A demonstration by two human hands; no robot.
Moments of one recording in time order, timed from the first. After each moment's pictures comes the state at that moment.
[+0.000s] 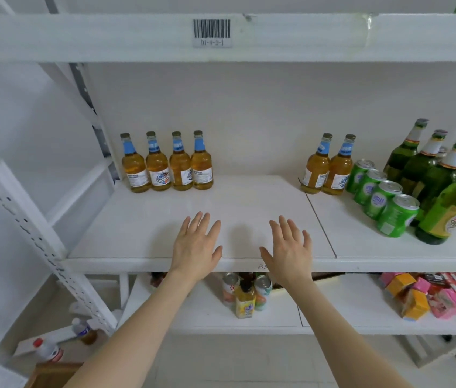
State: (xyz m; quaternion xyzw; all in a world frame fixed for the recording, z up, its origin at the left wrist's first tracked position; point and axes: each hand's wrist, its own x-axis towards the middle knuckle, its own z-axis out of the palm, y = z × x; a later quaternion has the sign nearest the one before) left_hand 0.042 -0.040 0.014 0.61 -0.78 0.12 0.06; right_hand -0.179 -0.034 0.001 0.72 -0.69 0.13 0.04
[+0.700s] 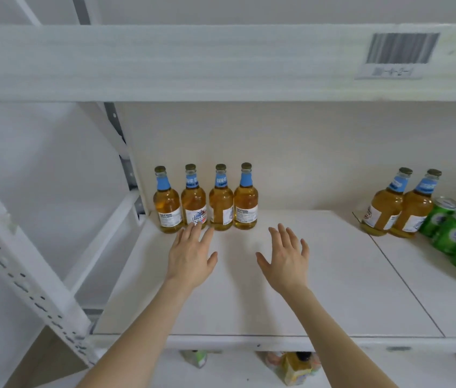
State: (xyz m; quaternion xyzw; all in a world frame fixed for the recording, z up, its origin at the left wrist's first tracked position) left_hand 0.197 -0.191 0.017 0.64 -0.75 0.10 0.13; right_hand -0.024 -0.190 0.002 0.70 -0.69 0.17 0.02
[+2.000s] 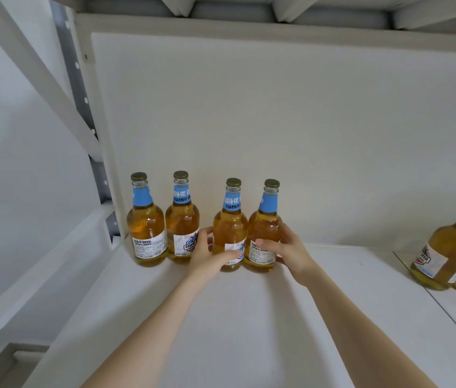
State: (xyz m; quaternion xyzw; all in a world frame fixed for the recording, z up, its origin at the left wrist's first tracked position) left_hand 0.174 -0.369 -0.053 0.57 -0.49 -0.46 0.48; right_hand -0.034 -0.383 -0.021 0.54 -0.45 0.45 -0.55
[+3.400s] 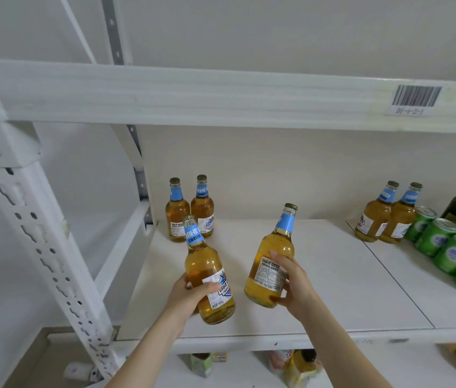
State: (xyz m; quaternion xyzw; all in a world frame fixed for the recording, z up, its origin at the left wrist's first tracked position) left_hand 0.248 -0.120 0.007 0.54 -0.38 -0.62 0.44; right_hand 0.011 -0.133 0.035 0.30 -0.54 0.50 -0.61
